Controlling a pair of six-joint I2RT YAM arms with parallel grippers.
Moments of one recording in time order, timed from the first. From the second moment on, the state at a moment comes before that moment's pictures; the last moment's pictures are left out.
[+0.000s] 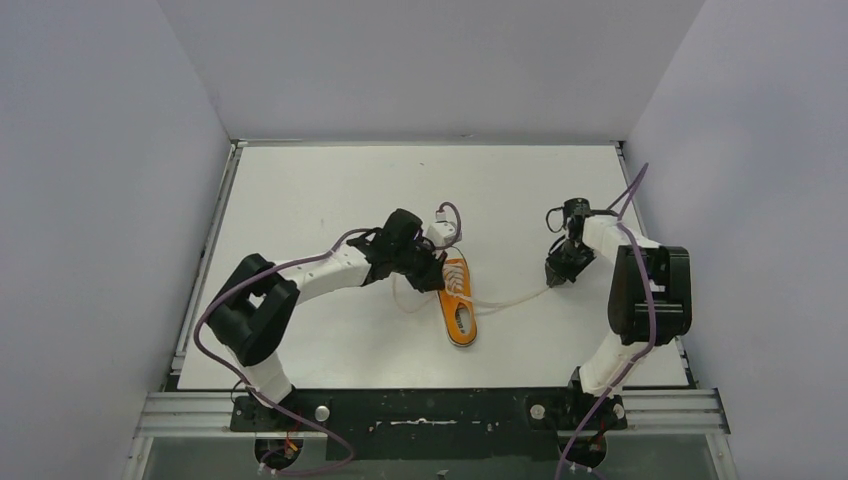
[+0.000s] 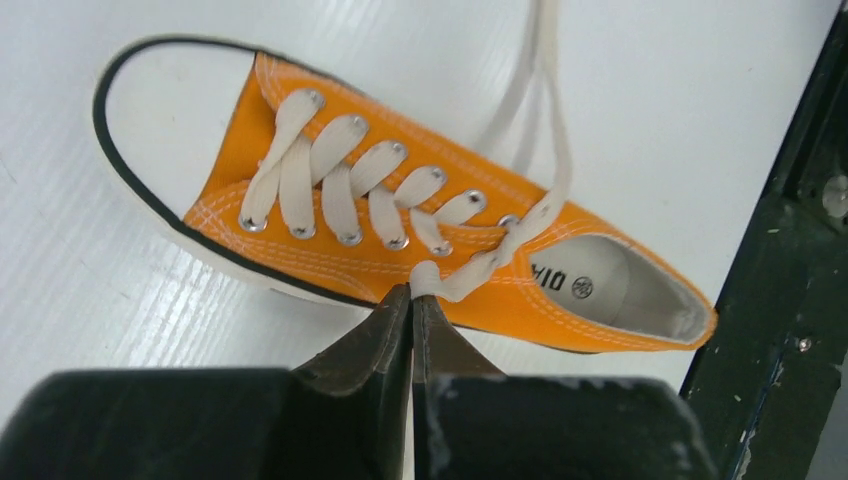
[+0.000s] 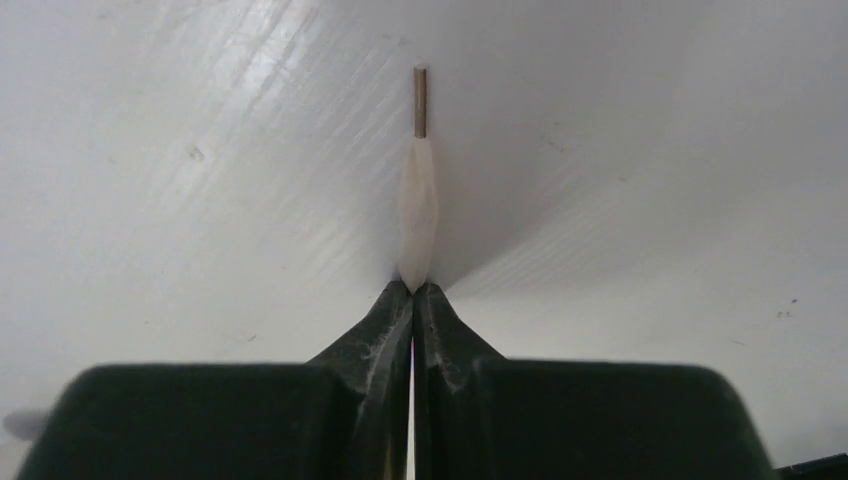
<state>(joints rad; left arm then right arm) -0.74 1.75 1.06 -0.16 0.47 0.01 -0.03 1.74 1.06 -0.79 0.08 0.84</state>
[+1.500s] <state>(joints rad) -0.96 1.78 0.52 0.98 0.24 0.34 0.64 2.02 1.53 -0.83 -0.72 0.57</state>
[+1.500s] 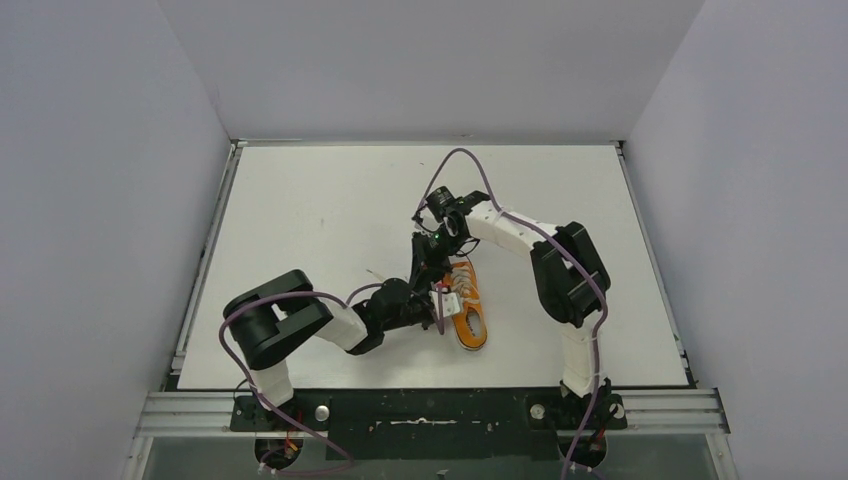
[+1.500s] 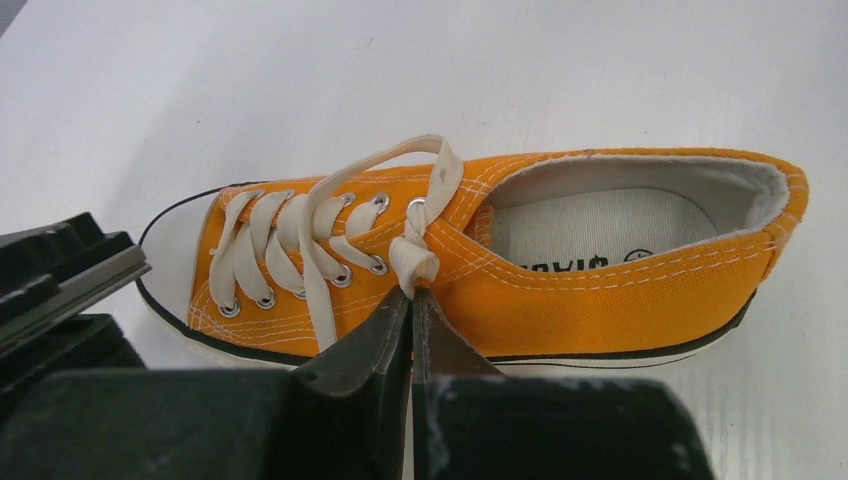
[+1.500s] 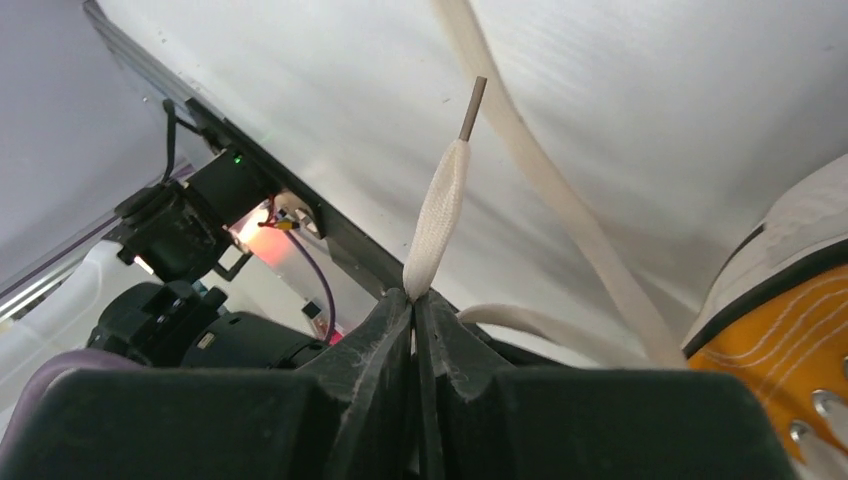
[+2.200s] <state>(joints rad) -0.98 1.63 0.54 0.73 0.15 0.30 0.55 1.98 1.57 -0.72 -0.68 0.58</state>
